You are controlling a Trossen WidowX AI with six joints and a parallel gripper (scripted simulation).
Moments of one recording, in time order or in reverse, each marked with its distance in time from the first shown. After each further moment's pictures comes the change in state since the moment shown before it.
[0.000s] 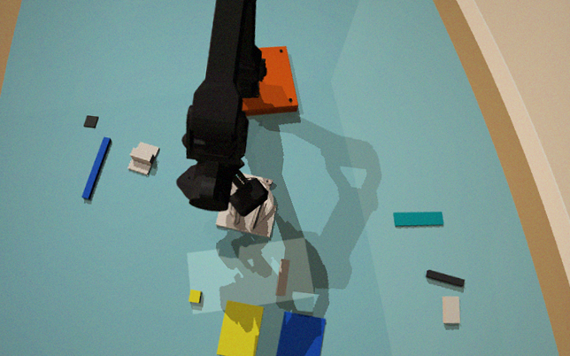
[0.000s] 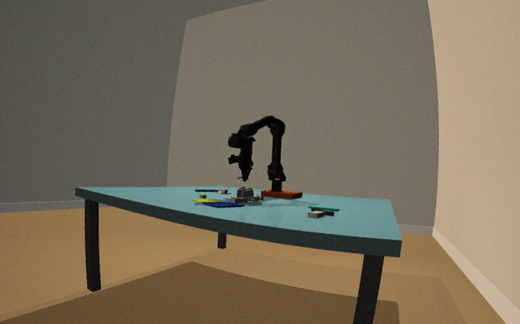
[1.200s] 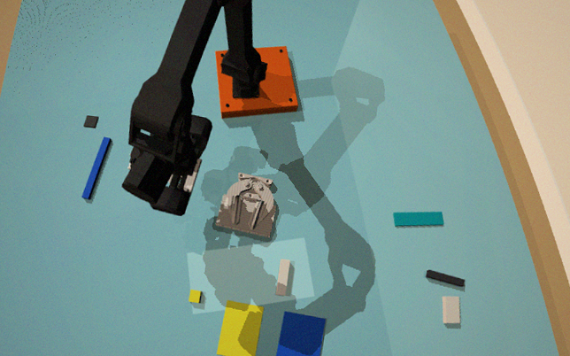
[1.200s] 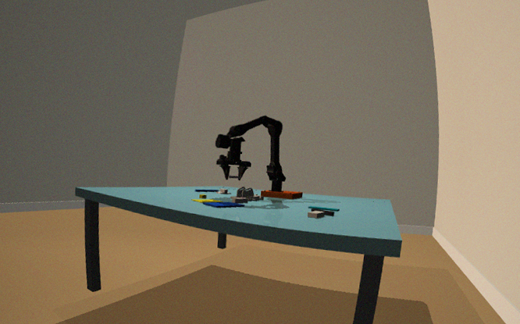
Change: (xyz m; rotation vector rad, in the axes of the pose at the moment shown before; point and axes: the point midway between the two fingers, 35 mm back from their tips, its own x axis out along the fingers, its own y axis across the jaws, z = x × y) arm -0.001 -0.055 0.055 0.920 -0.006 -0.002
